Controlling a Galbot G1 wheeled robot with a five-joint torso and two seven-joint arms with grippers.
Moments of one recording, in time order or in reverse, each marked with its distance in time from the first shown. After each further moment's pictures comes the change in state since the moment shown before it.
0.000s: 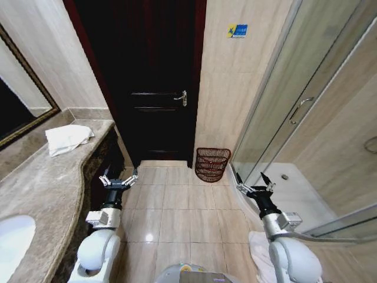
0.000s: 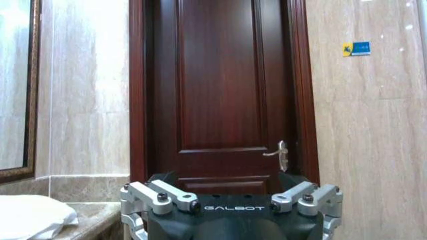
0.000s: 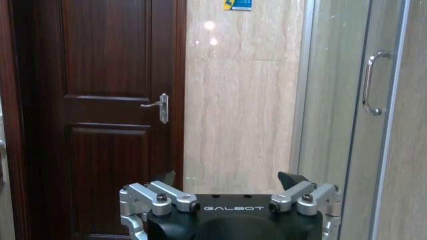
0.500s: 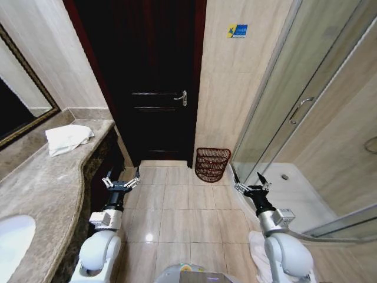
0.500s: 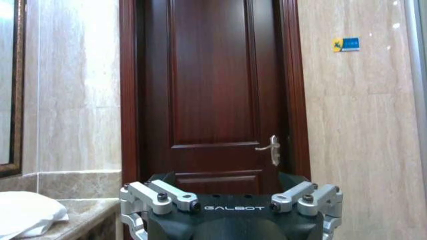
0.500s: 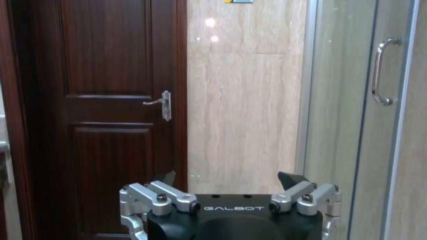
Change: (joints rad) left arm 0.006 0.030 -0.004 0.032 -0.026 -0.025 0.031; right arm 0.048 0.019 -0.015 -0.041 -0.005 -0.015 -0.013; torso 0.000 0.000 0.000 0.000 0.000
